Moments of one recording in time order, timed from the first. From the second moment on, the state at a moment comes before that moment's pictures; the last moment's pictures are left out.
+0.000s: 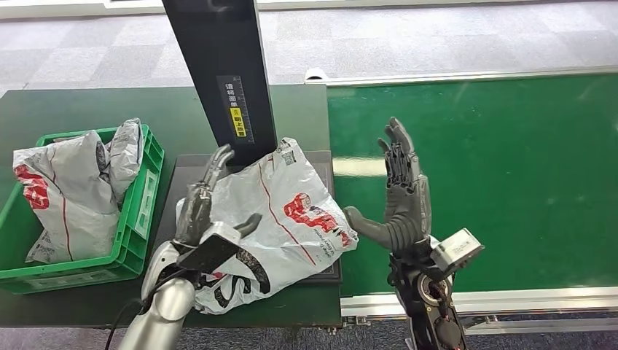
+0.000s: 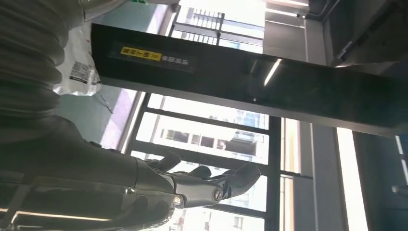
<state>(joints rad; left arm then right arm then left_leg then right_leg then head) -0.22 -0.13 -0.24 -1.40 -0.72 0.10 -0.40 -0.25 0.12 0.30 -1.41 0.05 0.07 -0.63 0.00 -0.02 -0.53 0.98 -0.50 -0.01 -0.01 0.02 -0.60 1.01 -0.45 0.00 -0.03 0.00</state>
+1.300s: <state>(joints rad) -0.50 -0.10 -0.52 -0.94 -0.56 -0.17 -0.55 -0.24 0.11 0.25 -1.58 0.03 0.06 -0.59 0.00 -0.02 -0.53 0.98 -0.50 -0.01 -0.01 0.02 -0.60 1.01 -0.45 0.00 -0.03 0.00</state>
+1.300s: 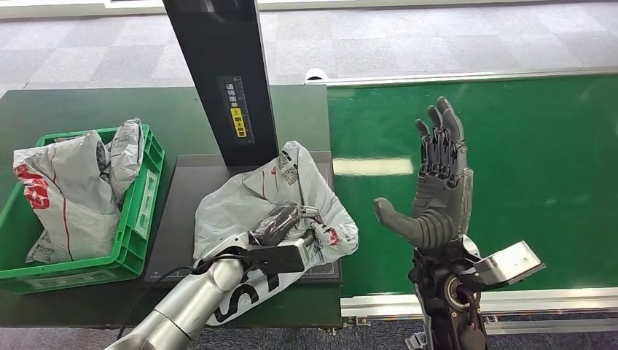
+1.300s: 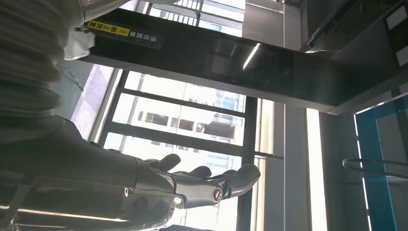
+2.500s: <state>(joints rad) -0.79 0.33 0.22 -0.57 -0.84 0.67 -0.20 -0.17 0.09 0.24 -1.69 0.01 0.02 -0.58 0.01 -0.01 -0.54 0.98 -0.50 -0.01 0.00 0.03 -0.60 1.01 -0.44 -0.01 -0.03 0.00</state>
